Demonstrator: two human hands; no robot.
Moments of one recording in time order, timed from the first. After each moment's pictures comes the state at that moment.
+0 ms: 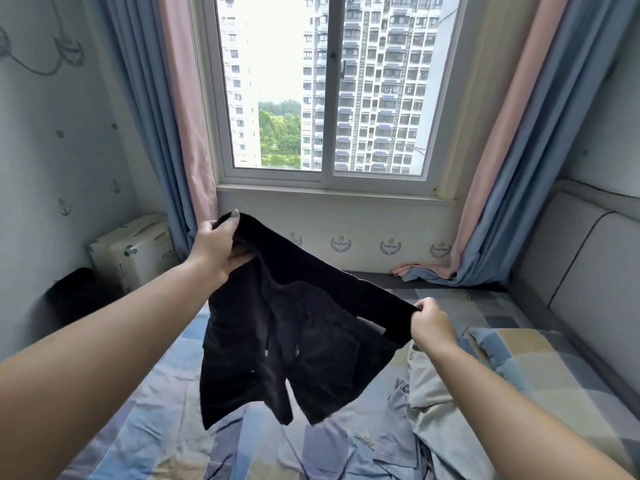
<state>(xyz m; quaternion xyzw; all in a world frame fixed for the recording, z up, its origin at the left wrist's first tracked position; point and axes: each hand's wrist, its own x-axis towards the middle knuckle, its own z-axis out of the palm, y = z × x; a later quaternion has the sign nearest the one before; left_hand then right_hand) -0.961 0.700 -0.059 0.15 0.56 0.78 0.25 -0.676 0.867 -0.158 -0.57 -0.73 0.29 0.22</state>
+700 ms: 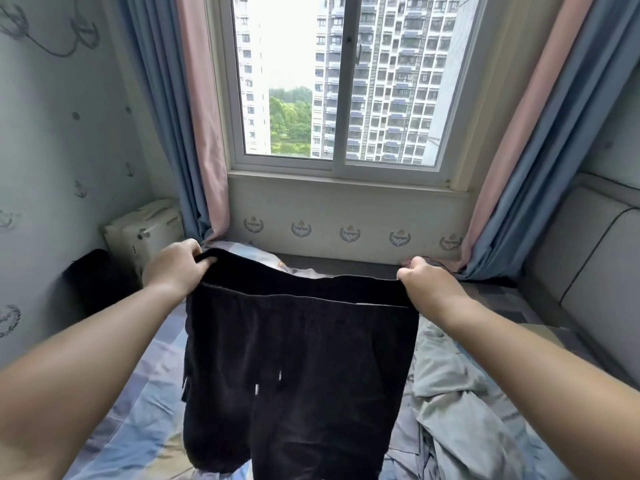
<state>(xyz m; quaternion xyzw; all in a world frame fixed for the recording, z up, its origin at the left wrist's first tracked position) -1.017 0.625 -0.119 0.30 0.92 0.24 -0.11 -0.691 0.861 -0.106 -0.33 -0.93 -0.12 0.06</state>
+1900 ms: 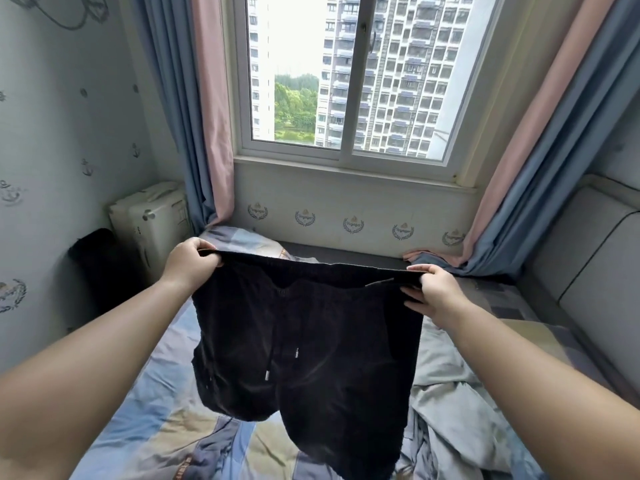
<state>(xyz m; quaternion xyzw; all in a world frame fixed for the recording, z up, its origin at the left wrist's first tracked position) -1.007 0.612 -0.145 0.22 0.83 0.51 0.06 -0.701 0.847 -0.128 -0.49 -0.54 0.62 0.29</state>
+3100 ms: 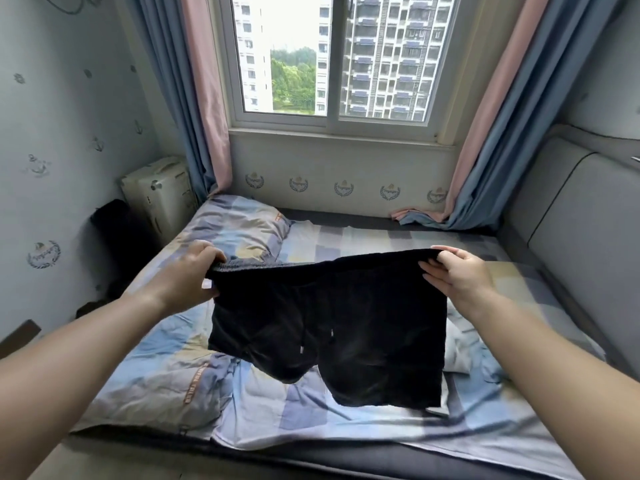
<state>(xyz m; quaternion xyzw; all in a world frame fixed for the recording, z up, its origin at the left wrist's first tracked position) -0.812 0.464 -0.170 0.54 0.82 0.19 -0.04 -0.484 0.744 -0.145 -0.42 -0.49 0.66 0.38</state>
